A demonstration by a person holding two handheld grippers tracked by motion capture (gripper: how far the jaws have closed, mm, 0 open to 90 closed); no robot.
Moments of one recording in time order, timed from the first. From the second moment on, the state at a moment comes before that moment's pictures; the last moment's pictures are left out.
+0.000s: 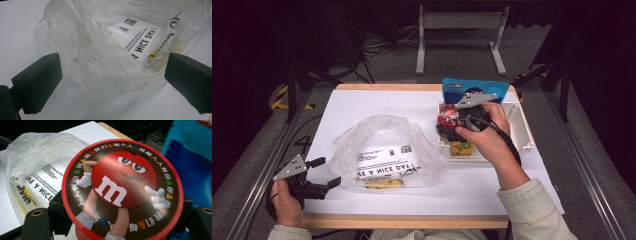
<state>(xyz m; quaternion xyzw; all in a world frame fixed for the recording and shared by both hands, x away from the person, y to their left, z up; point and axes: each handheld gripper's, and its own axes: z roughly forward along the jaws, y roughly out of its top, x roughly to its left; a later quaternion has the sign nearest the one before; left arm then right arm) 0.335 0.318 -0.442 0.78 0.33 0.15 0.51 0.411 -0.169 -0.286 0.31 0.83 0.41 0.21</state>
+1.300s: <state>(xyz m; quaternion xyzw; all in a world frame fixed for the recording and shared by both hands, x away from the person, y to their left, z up) 0.335 0.318 -0.442 0.78 0.34 0.15 0.51 0.416 -0.253 -0.283 0.37 0.82 0.36 0.25</state>
